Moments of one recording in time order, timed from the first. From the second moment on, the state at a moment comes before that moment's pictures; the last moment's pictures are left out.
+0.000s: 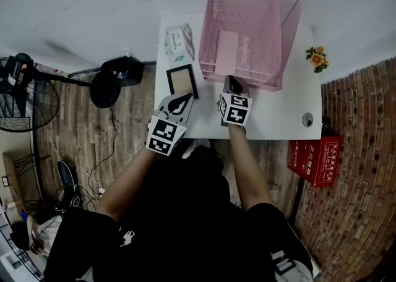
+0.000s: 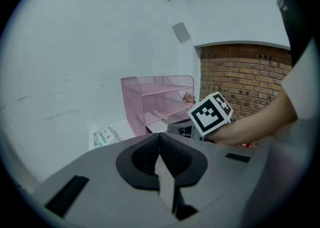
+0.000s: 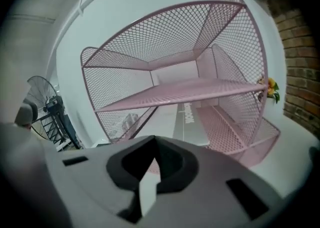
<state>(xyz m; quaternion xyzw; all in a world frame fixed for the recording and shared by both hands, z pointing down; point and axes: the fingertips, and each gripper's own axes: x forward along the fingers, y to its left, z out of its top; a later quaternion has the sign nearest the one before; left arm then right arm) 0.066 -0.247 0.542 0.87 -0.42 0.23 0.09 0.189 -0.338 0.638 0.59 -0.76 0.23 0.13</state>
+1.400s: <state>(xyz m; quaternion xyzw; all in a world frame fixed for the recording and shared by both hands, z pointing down) -0.026 -0.173 0.464 0.95 -0.30 0.11 0.06 0.148 -0.152 0.489 0.69 -0.70 0.18 0.00</state>
